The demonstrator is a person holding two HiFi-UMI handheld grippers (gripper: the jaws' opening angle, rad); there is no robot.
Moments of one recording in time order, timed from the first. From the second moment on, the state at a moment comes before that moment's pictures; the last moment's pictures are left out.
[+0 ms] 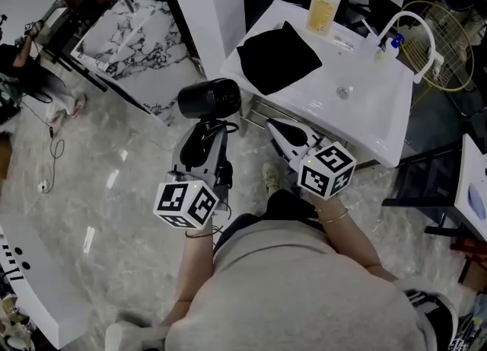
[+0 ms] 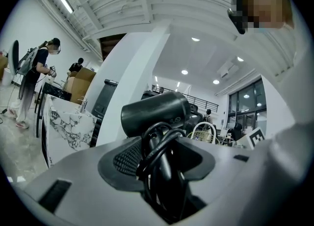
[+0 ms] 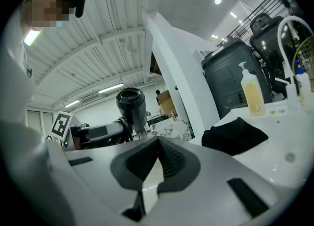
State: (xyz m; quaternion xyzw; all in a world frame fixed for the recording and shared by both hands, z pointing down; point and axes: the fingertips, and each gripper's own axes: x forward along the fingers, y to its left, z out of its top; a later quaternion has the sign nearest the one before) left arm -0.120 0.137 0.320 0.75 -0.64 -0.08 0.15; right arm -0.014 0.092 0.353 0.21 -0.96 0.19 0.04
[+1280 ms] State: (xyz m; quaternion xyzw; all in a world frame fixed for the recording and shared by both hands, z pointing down) left arm -0.143 -0.098 0.338 0.72 -0.68 -0.06 0.15; right arm -0.043 -0.144 0.385 0.17 -0.96 0.20 0.07
